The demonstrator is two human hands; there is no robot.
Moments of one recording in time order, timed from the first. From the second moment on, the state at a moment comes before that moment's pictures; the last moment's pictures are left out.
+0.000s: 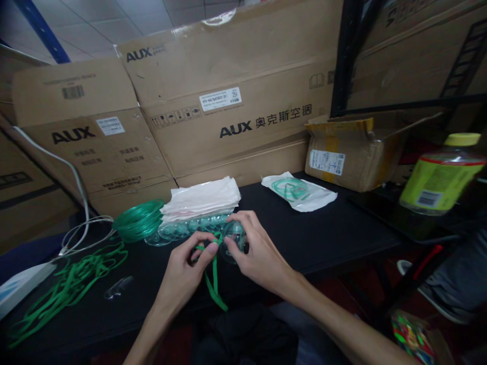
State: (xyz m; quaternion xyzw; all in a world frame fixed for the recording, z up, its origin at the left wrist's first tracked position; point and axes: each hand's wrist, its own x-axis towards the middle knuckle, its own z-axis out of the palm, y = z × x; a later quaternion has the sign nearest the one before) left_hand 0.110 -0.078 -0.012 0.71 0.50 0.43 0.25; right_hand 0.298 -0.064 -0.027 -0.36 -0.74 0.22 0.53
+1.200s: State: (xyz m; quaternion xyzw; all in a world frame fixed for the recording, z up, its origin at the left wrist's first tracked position) left_hand 0.112 -0.073 -0.014 0.75 0.52 0.36 0.22; right_hand 0.294 -0.064 -0.027 -0.36 -0.77 0.15 0.50
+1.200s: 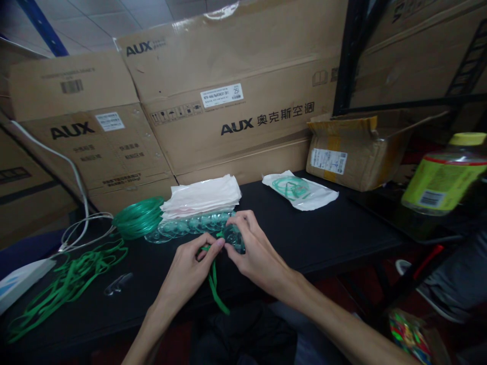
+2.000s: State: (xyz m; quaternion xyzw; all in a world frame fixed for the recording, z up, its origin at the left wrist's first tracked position) left_hand 0.113 -0.076 -0.015 0.75 0.51 0.35 0.25; right_hand 0.293 -0.064 -0.027 -0.35 -0.78 0.14 0.50
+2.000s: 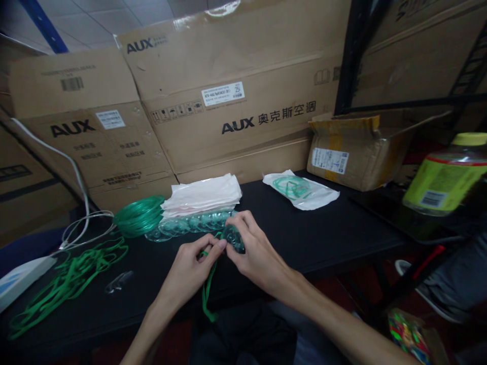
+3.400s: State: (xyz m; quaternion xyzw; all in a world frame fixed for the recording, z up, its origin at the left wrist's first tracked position) left_hand -0.140 -0.082 0.028 0.42 0.88 0.21 -0.09; right_hand 0.295 -0.051 -0.040 -0.44 -0.71 0.22 0.51
